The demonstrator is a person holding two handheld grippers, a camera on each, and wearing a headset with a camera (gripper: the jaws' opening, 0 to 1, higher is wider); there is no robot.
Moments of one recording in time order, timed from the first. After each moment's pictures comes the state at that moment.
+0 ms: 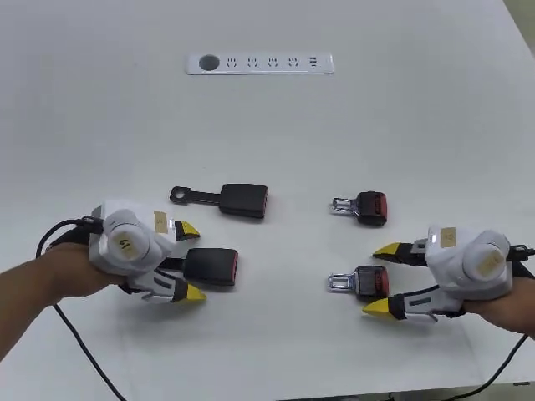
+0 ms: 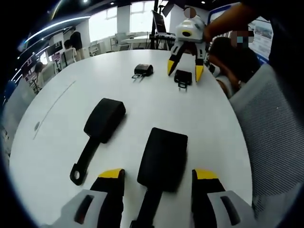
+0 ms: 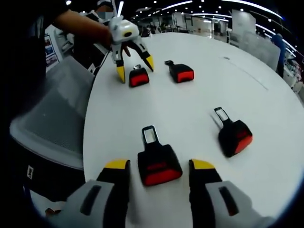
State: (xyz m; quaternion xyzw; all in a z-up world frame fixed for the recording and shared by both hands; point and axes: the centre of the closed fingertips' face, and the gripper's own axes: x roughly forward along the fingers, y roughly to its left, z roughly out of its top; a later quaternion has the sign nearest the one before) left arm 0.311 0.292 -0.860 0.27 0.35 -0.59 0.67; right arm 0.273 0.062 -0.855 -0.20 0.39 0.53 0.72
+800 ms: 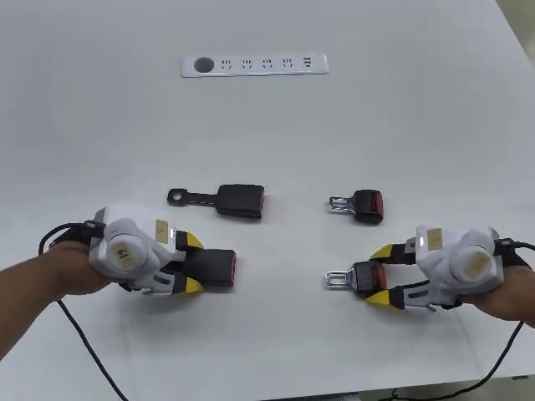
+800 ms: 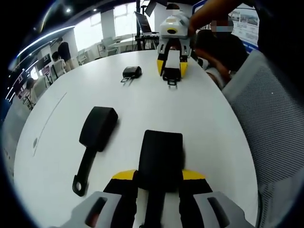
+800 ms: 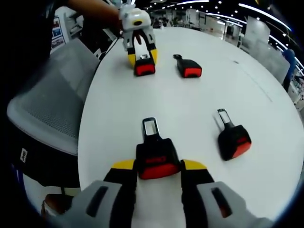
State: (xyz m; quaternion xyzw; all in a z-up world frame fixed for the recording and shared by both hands) left arm 0.307 0.288 -0.858 0.31 0.32 -0.63 0.64; right arm 0.274 0.055 -0.860 -0.26 0.38 0.54 0.70
